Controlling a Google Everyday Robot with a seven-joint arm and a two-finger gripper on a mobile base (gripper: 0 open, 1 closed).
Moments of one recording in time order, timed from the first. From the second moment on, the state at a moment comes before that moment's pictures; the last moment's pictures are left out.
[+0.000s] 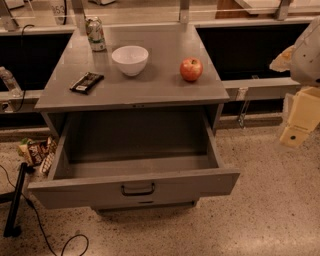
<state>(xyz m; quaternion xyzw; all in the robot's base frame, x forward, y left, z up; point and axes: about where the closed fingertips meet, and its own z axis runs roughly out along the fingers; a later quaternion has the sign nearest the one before) 0.438 -0.217 0.976 -0.60 0.78 -0.03 0.16</state>
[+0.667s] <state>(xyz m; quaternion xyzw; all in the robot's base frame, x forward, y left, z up) 0.464 -0.199 0.957 -0.64 0.76 -0.03 0.12</state>
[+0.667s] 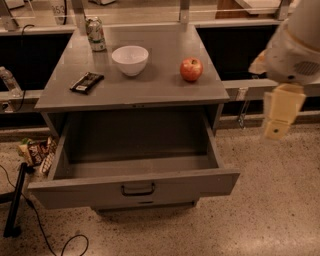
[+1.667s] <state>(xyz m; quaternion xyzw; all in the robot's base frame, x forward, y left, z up) 0.547 -0.132 0.918 -0.73 0.68 -0.03 0.10</state>
